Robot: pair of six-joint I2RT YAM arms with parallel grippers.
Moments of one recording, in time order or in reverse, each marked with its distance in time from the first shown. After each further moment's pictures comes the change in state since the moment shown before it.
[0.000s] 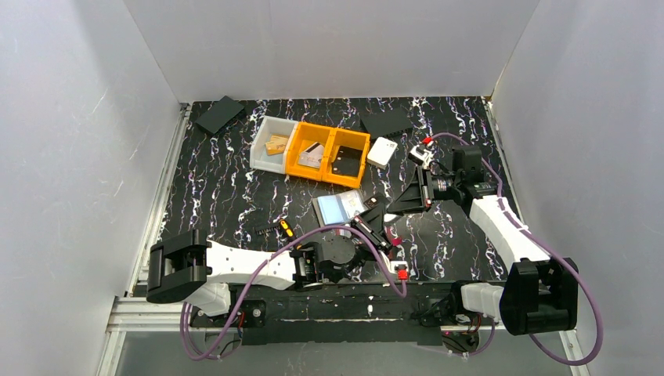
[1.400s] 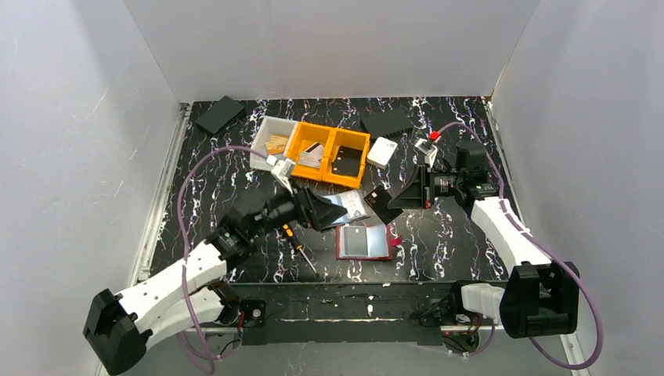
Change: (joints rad) left arm 0.605 -0.575 -0.233 -0.305 0.788 -2.290; right arm -0.011 -0.023 -0.009 0.143 -0.005 -0.268
